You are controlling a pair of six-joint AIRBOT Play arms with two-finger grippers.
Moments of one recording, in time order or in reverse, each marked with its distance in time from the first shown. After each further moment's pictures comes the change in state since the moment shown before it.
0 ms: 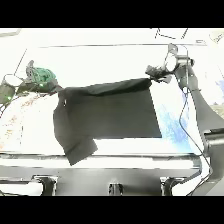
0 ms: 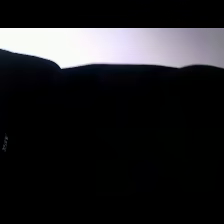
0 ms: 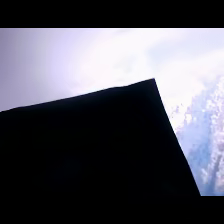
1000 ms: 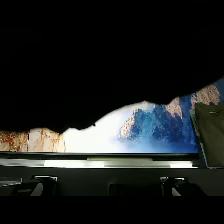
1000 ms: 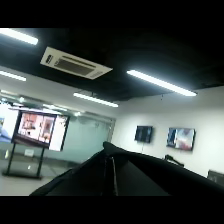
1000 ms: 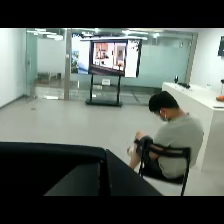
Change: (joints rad) left arm -0.007 0.890 0.329 -0.033 0.483 0.028; right arm 0.007 0.860 0.190 -0.246 -0.203 -0.428
